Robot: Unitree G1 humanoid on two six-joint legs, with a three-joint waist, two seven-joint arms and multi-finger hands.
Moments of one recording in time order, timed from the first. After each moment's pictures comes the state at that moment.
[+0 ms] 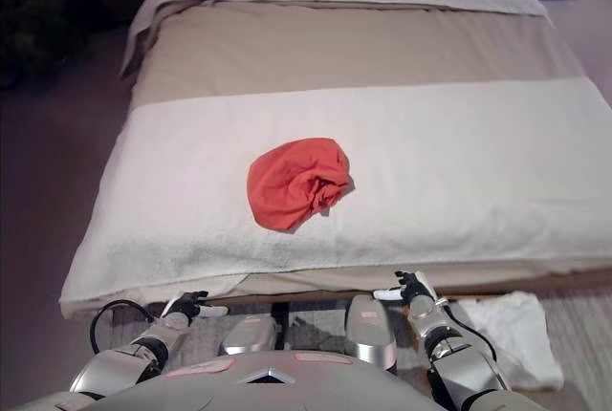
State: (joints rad) left arm -0.12 0.25 -0.23 1.36 0.08 0.05 0.15; right arm -0.17 -0.27 0.35 1.23 -0.14 0.08 -0.15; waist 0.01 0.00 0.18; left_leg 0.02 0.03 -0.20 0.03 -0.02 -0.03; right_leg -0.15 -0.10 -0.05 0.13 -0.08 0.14
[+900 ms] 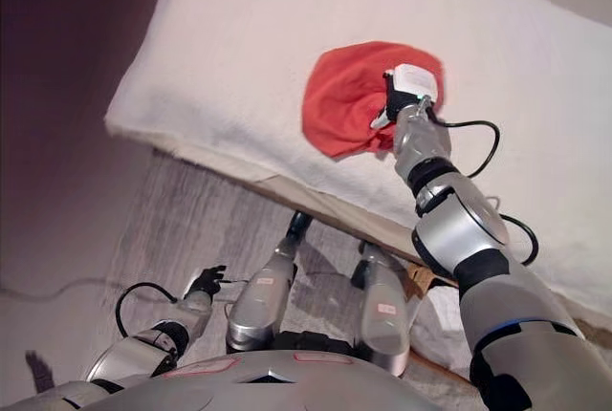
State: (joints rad) left arm -0.19 0.21 -0.33 1.30 -0.09 0.04 0.25; right arm -1.04 -0.31 0.69 1.31 -0.37 0.17 -0.23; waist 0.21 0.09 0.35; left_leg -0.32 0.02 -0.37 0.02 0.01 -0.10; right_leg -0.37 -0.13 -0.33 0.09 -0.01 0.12
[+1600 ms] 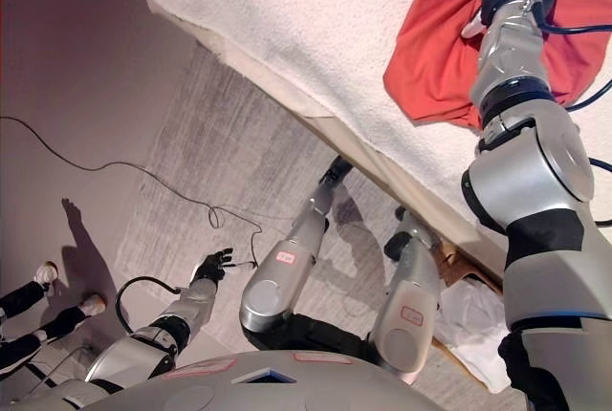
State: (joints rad) left arm -0.18 0.22 -0.33 1.18 -0.19 0.00 0.22; right arm -1.35 -0.56 0.76 1.44 -0.45 0.19 -0.23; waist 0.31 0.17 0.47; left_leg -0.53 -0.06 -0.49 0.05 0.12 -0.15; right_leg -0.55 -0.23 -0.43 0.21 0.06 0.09
